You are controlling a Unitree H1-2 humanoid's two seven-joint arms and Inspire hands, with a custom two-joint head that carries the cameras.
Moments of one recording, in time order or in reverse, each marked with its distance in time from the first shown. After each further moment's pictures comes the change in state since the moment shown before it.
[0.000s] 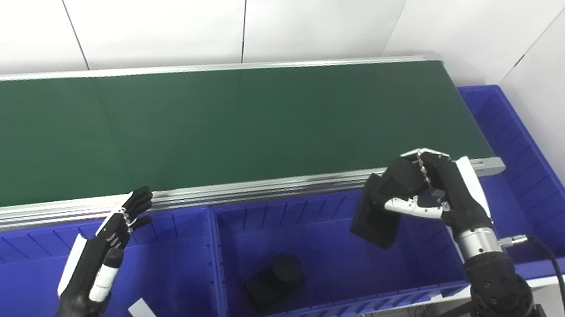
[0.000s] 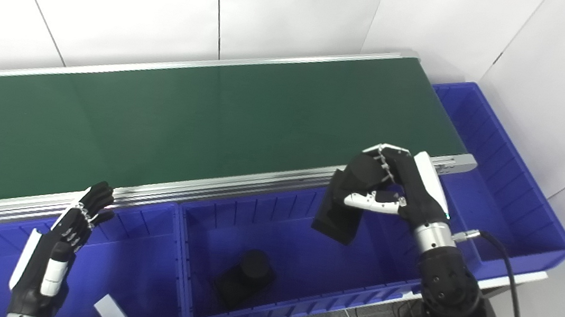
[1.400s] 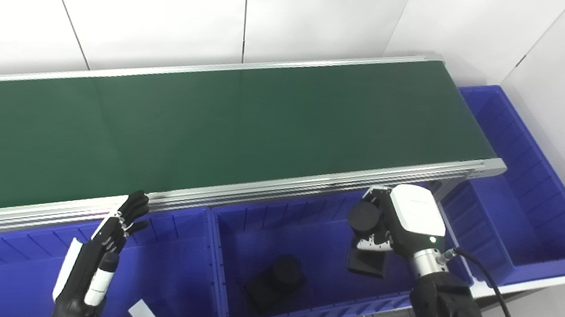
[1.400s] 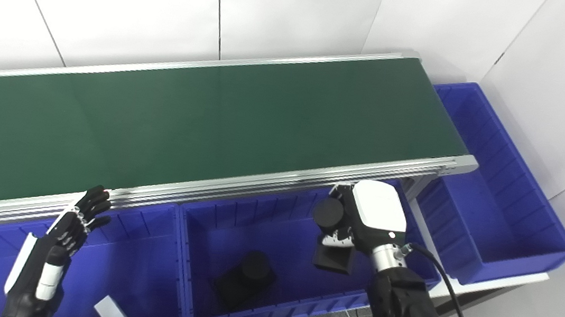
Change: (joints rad) left arm 0.011 0.008 0.017 0.000 0.002 -0.002 -0.012; right arm -0.003 -0.058 0.325 0.218 -0.636 -0.073 -0.146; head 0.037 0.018
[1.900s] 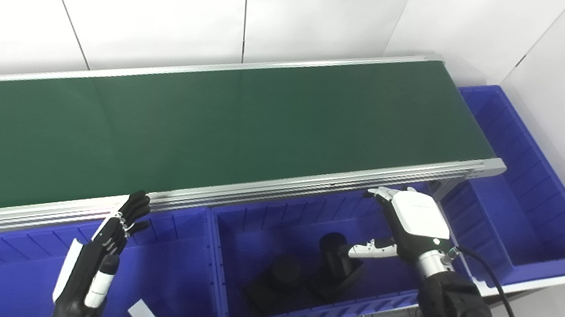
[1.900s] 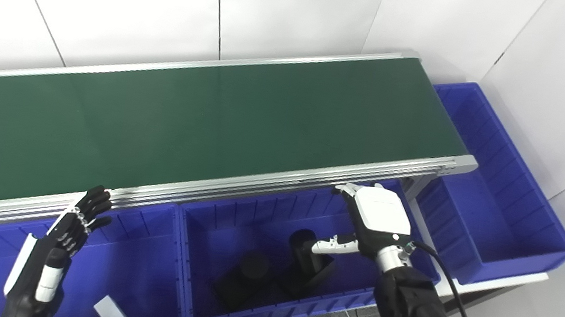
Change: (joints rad) left arm 0.010 -0.002 -0.001 -0.021 0.000 0.001 -0.005; right arm 0.012 -0.010 -0.016 -0.047 -0.023 0.043 0.109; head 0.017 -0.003
